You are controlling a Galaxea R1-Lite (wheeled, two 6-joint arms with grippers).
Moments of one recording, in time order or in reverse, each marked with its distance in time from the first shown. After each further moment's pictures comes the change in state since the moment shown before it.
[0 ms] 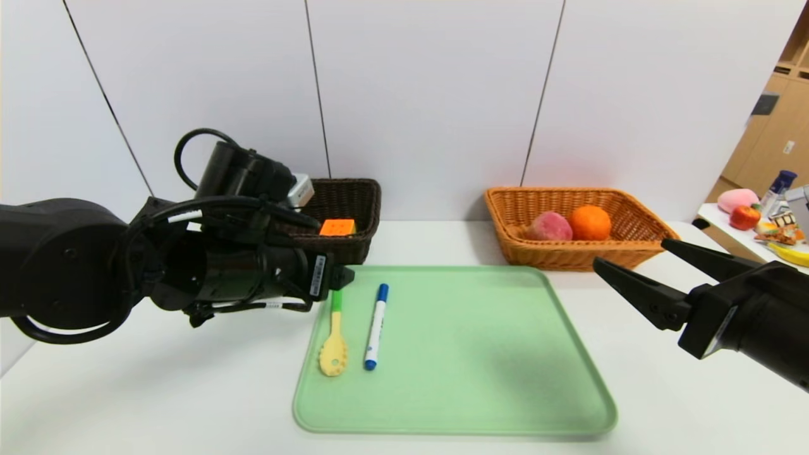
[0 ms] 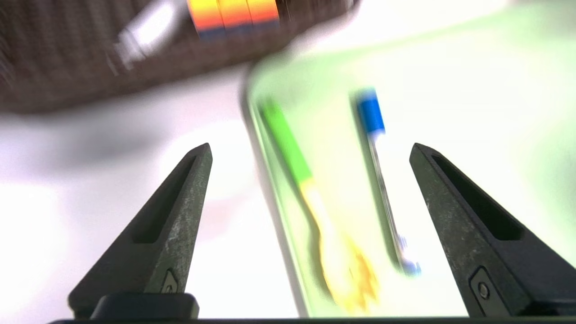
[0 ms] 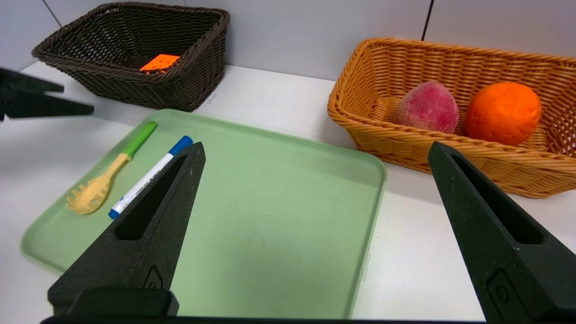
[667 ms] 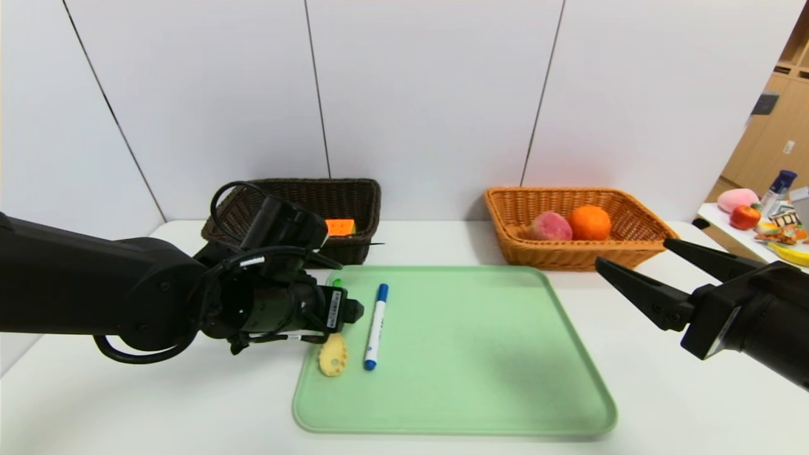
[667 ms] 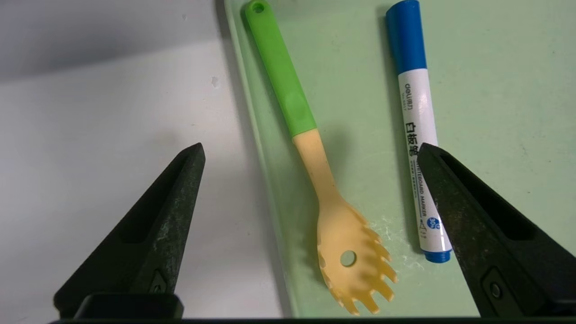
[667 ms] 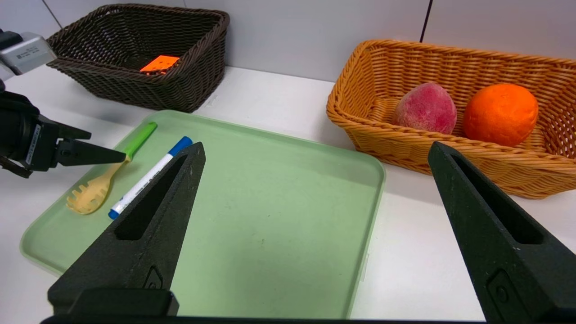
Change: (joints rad) left arm -0.017 0.121 0.074 -0.065 0.004 -0.088; right arm 0.000 -0.005 0.002 0.000 -0.001 -0.003
